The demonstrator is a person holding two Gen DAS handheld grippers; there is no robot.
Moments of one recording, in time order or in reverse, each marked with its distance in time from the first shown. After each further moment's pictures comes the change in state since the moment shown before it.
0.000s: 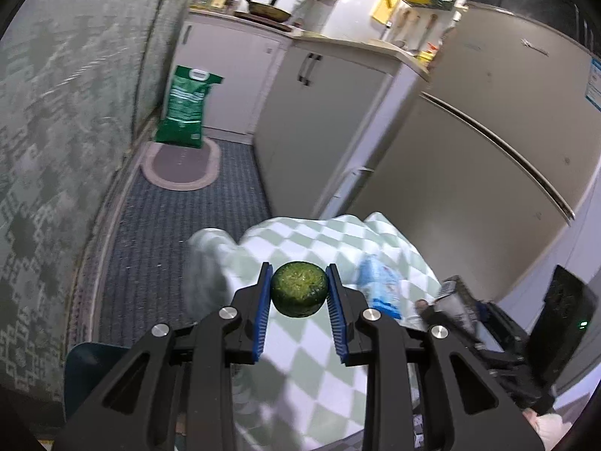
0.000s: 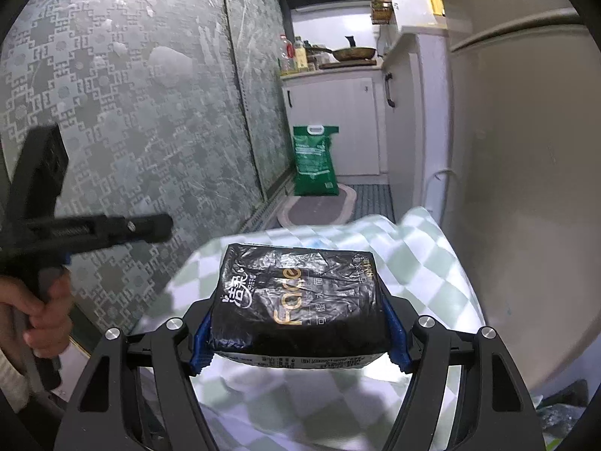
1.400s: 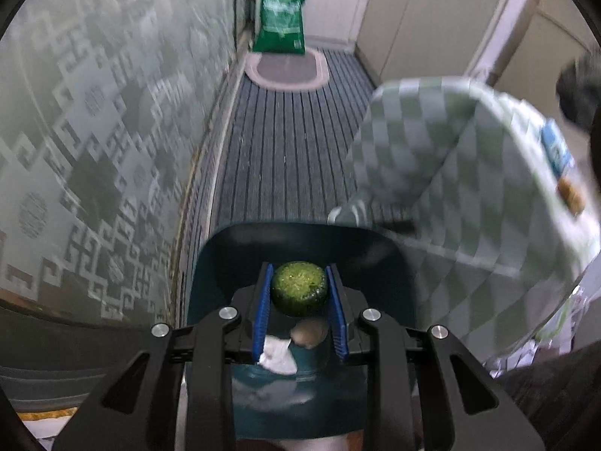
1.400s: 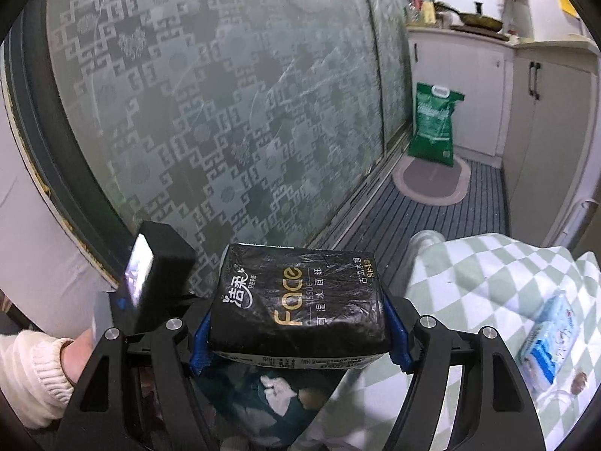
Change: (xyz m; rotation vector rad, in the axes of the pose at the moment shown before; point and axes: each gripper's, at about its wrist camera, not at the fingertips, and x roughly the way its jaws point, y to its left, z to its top) left arm -0.006 0.132 -0.093 0.017 0.371 0.363; right arm 0.078 0.174 0.025 -0.195 0.271 0.321
